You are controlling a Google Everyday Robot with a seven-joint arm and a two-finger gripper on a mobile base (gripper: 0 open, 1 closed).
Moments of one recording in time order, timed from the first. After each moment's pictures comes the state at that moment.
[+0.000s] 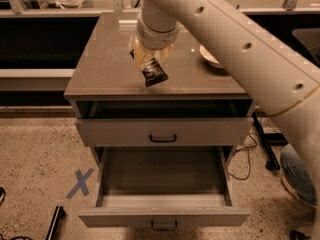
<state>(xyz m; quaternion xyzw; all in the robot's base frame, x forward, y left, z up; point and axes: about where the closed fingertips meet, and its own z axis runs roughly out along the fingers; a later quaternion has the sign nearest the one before) 0.636 0.015 0.903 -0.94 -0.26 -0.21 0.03</state>
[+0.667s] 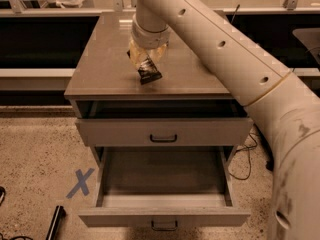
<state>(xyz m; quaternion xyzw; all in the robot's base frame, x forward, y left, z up) 0.675 0.028 0.882 -0.95 -0.24 -0.20 0.03</state>
